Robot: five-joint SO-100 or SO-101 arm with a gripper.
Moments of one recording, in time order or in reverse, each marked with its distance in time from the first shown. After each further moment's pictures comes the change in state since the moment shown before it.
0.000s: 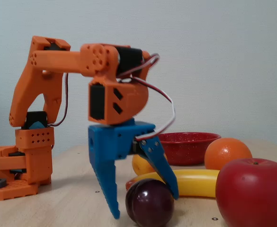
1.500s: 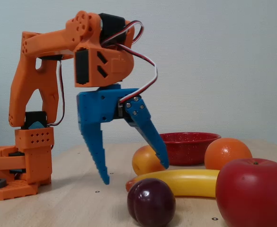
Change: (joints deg) arm 1.3 14.4 6.8 3.5 4.8
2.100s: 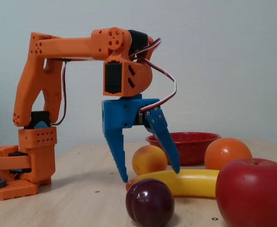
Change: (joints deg) arm -10.2 0.0 4.0 -0.5 12.8
